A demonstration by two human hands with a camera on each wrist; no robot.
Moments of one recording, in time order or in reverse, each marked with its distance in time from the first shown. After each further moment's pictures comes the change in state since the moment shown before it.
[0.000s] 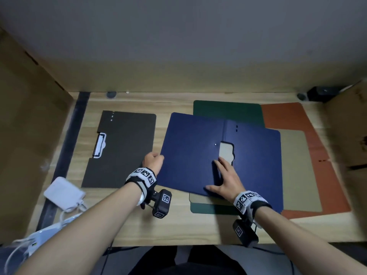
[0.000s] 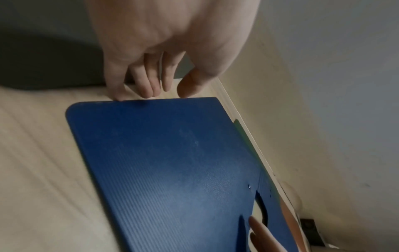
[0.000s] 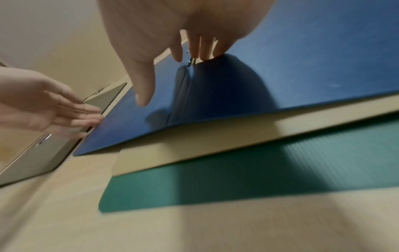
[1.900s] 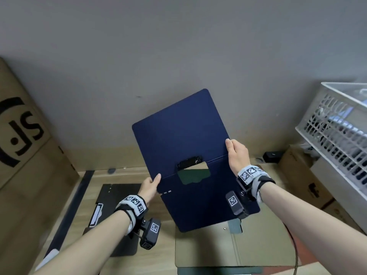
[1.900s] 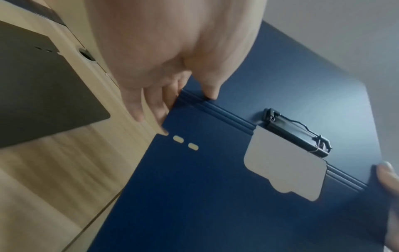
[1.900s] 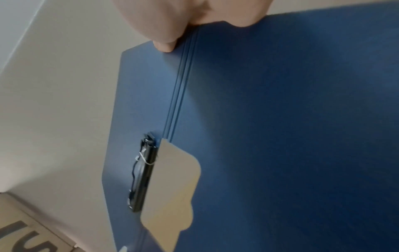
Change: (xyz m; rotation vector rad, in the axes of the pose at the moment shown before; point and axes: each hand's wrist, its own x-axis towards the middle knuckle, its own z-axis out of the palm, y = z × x) left_hand -0.095 0.123 0.005 -0.080 -0.160 0.472; right_hand -0.021 -0.075 -0.286 0.366 0.768 -0.153
